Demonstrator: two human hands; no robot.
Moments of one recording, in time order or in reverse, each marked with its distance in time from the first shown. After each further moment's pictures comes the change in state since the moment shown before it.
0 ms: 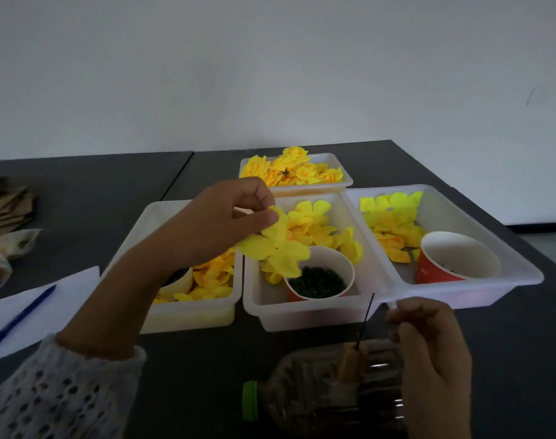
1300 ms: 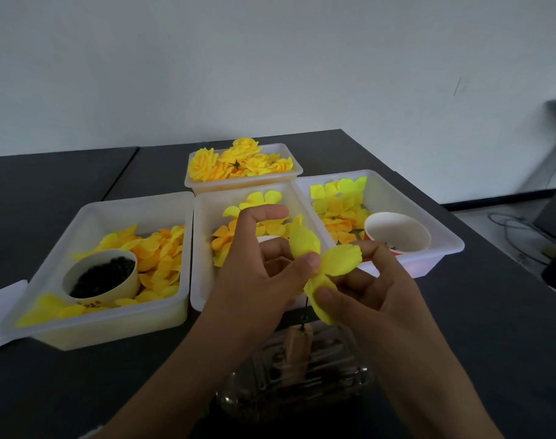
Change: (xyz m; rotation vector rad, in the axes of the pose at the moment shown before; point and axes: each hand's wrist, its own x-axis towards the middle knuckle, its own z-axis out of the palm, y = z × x) left_hand -0.032 0.063 0.121 -0.623 0.164 -0.155; right_hand 0.011 -0.064 -0.022 0.395 -0.441 0.199
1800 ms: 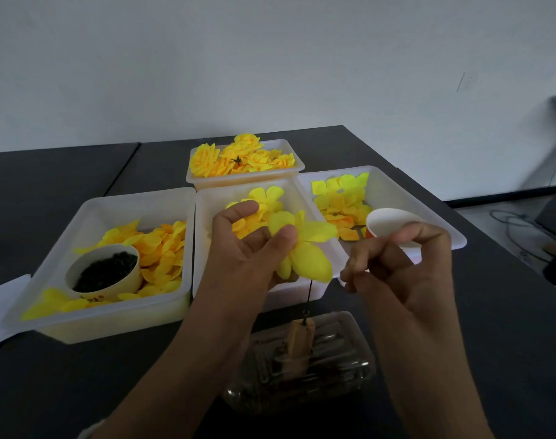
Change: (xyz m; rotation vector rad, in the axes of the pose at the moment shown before) left_hand 0.000 0.002 -0.002 -0.267 0.152 -0.060; right_hand -0.005 0.004 0.000 -0.101 0.177 -0.349
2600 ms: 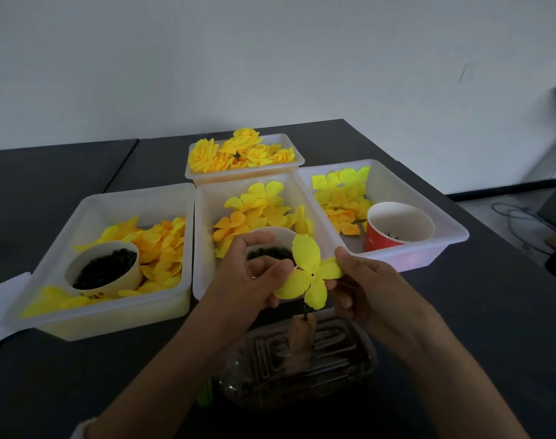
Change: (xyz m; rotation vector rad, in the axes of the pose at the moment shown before) left_hand 0.008 -0.035 -0.024 0.172 -0.115 -0.194; right_hand 0.035 0.053 -0.026 0.030 -0.199 0.652
